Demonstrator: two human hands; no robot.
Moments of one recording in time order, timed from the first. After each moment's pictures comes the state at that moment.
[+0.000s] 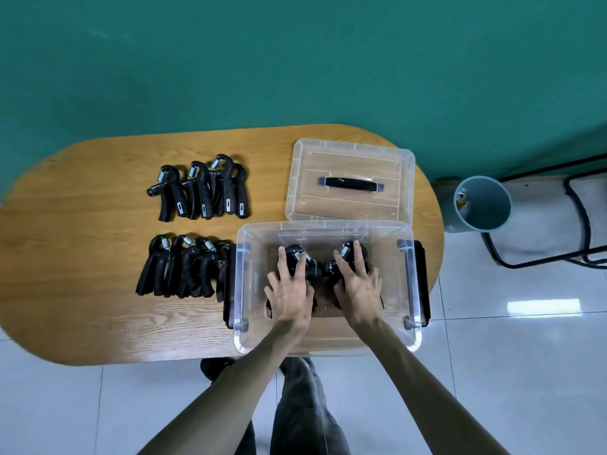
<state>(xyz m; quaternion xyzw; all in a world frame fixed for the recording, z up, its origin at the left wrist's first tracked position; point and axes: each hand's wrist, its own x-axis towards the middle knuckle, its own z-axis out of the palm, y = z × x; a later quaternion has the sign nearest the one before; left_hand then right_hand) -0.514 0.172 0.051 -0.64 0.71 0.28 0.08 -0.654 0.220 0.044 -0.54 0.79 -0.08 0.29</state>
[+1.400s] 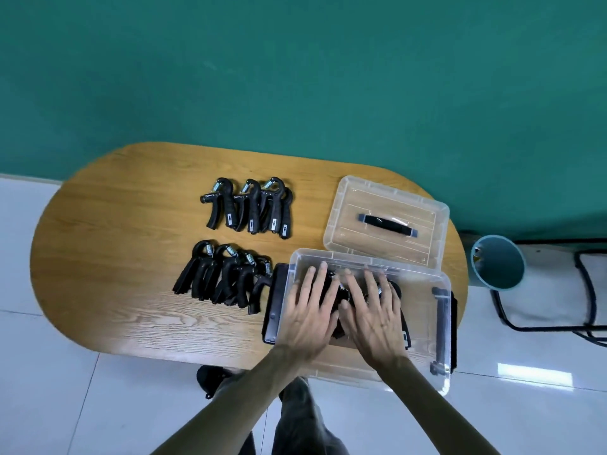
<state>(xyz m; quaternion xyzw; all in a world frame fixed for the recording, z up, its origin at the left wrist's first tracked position) -0.447 0.156 0.085 -0.50 0.85 0.16 0.03 -0.610 0.191 0.095 -0.67 0.73 0.01 0.12</state>
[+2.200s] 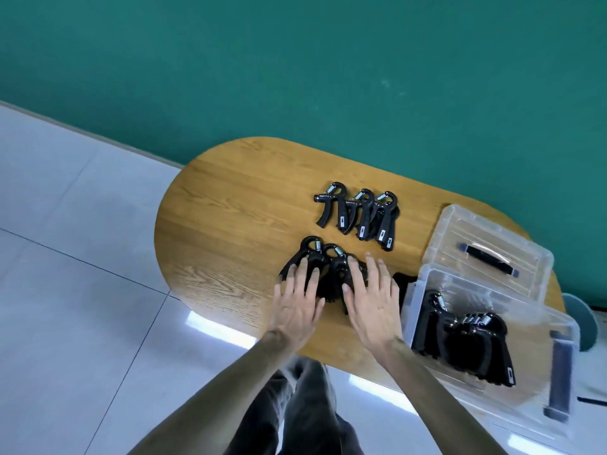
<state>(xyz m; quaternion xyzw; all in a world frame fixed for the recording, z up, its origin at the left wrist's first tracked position) -0.192 0.132 0.098 -0.61 0.75 0.22 0.13 -0.364 0.125 0.123 -0.72 0.68 0.06 0.12</state>
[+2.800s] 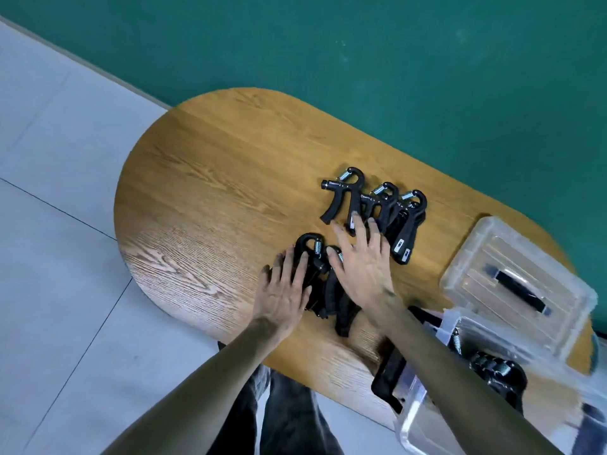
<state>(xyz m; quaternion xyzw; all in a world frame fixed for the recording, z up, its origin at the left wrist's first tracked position) -0.192 0.069 -0.008 -0.65 0.71 0.25 0.13 -0.357 -0.019 0.032 -0.79 0.59 0.12 0.12</state>
